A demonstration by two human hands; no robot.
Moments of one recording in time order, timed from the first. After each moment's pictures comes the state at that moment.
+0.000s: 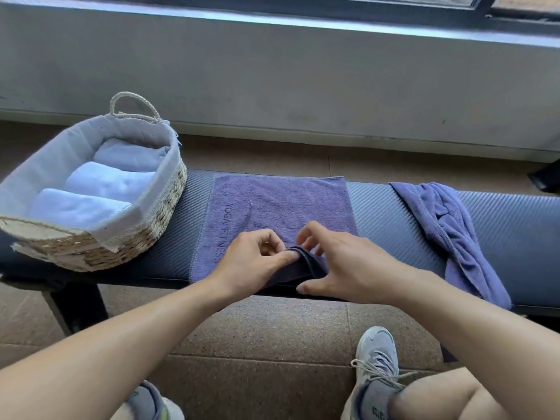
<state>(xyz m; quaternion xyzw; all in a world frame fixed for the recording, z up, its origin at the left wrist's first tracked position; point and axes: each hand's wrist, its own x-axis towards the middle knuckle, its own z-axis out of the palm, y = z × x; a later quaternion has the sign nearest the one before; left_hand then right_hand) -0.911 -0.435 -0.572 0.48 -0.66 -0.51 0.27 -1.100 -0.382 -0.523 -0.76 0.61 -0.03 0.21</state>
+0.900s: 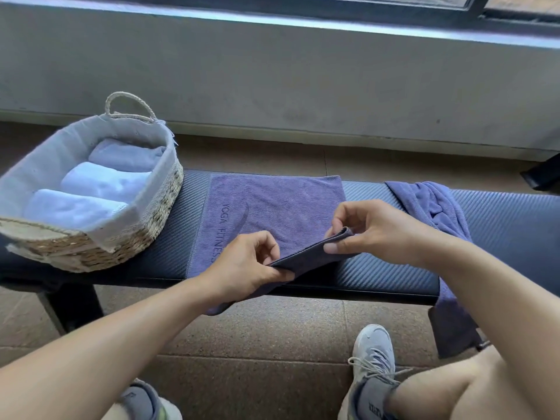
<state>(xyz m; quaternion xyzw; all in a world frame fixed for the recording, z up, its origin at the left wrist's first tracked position) -0.901 -0.439 -0.575 0.44 -0.70 -0.52 0.20 -1.149 -0.398 -0.504 -0.60 0.58 -0.26 0.49</state>
